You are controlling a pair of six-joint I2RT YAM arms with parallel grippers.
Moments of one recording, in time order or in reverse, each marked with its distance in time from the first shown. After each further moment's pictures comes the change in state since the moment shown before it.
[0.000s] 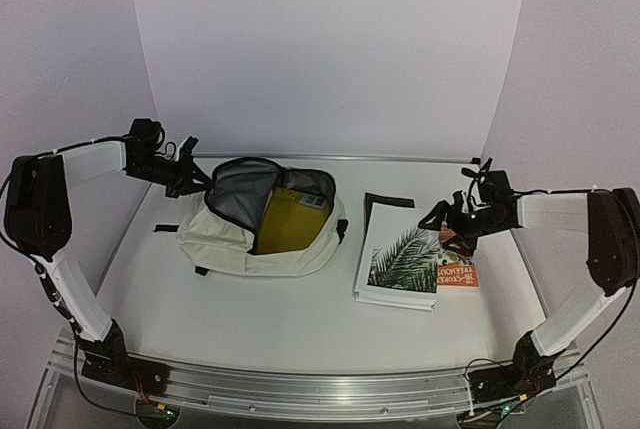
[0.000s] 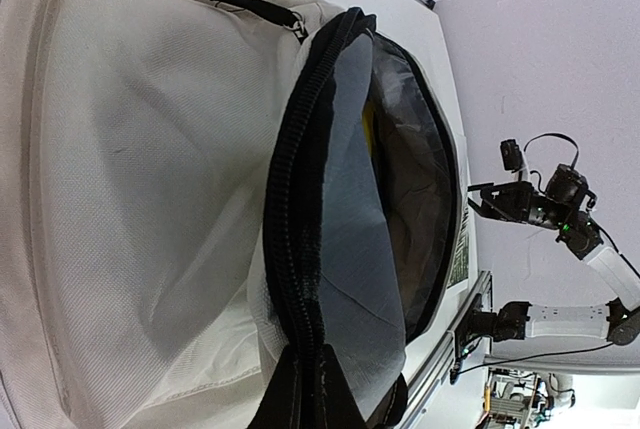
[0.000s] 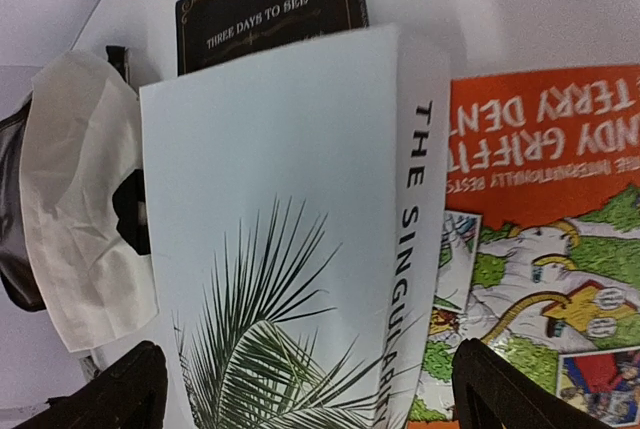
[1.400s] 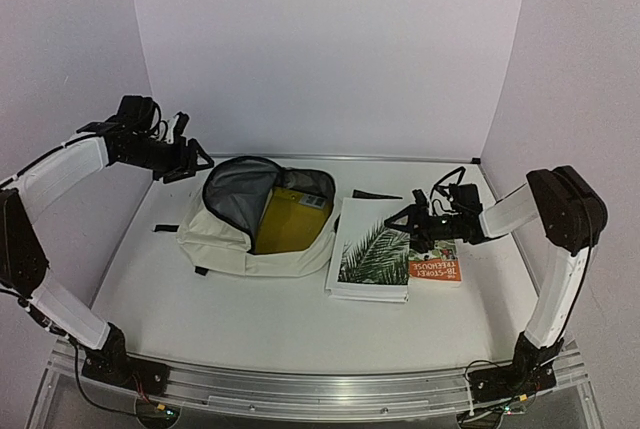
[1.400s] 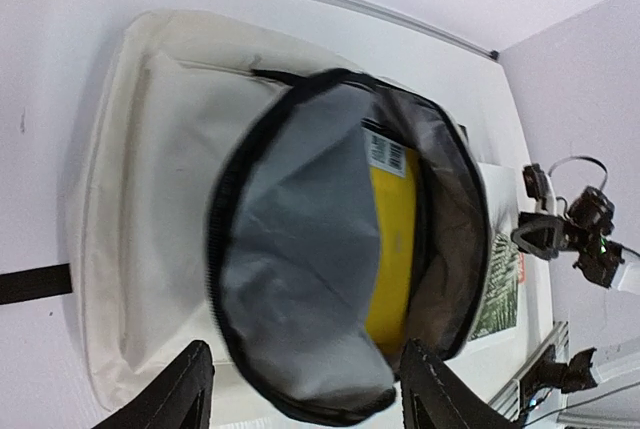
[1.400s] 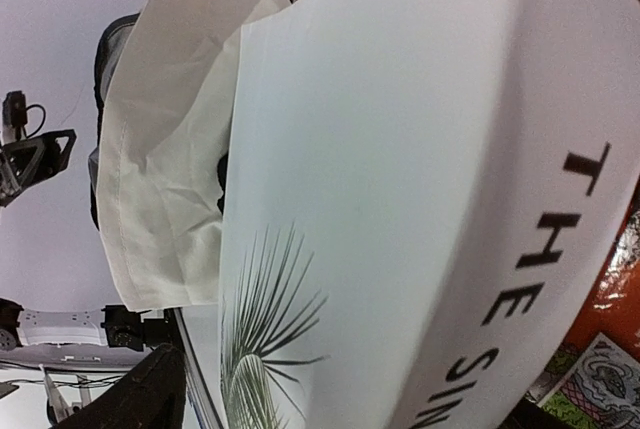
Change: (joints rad) left arm -0.096 -0.239 0.004 -0.071 -0.377 -0.048; right arm 0.083 0.385 0.005 0.633 -0.418 0.071
